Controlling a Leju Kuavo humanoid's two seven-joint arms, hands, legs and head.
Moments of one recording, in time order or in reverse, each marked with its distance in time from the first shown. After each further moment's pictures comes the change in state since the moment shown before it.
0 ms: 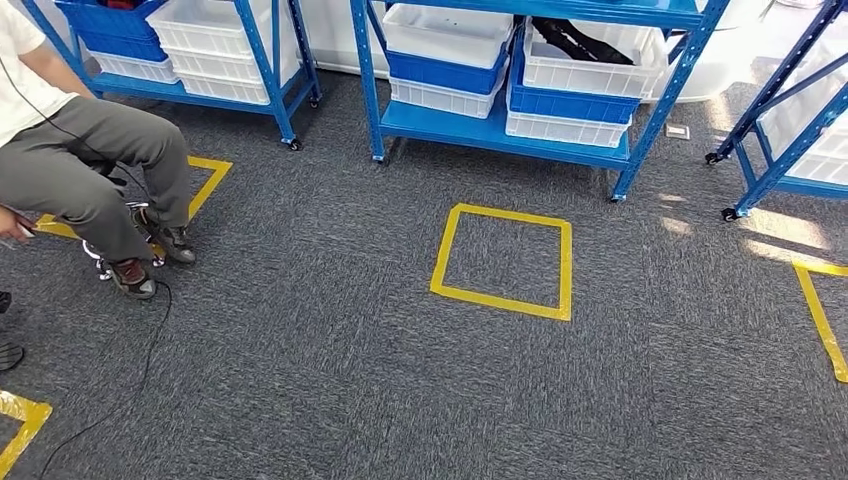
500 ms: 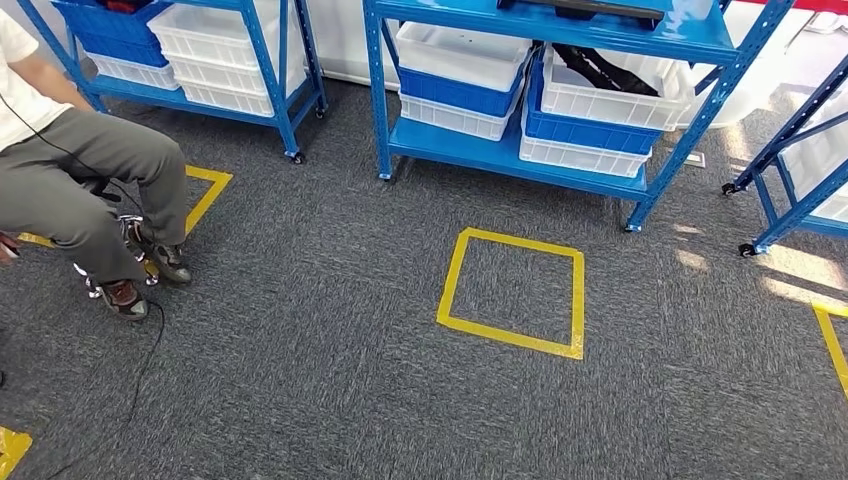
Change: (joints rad) left arm 0.000 0.002 0.000 0.000 -0.001 -0.001 0.001; right arm 0.008 0.004 -0.009 0.004 -0.002 -0.001 -0.002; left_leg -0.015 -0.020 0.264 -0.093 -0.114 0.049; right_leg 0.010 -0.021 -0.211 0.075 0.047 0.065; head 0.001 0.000
